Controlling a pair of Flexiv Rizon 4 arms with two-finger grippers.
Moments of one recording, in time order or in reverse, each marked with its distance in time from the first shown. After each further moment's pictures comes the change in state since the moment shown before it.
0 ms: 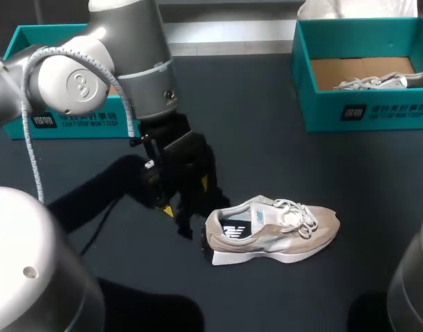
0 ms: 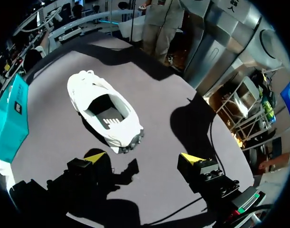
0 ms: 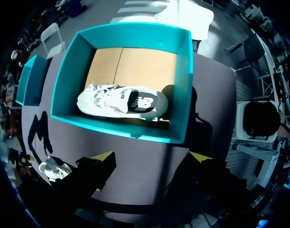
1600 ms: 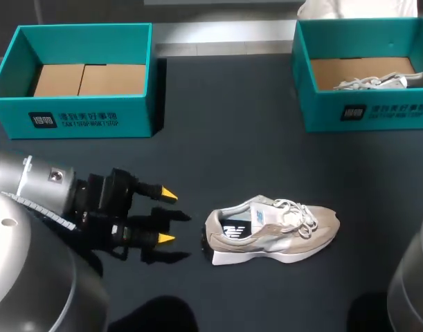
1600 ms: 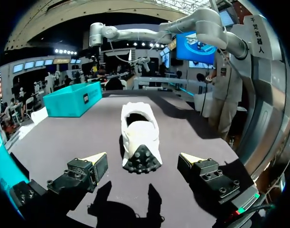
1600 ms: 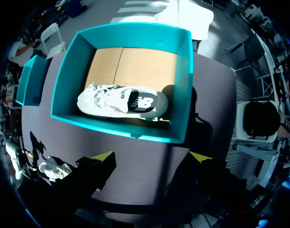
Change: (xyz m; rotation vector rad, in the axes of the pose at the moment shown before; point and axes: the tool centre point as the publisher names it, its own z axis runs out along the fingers) left arm 0.031 0.013 0.037 0.697 -0.604 -0.444; right arm 0.000 0.000 0.000 0.000 0.000 0.000
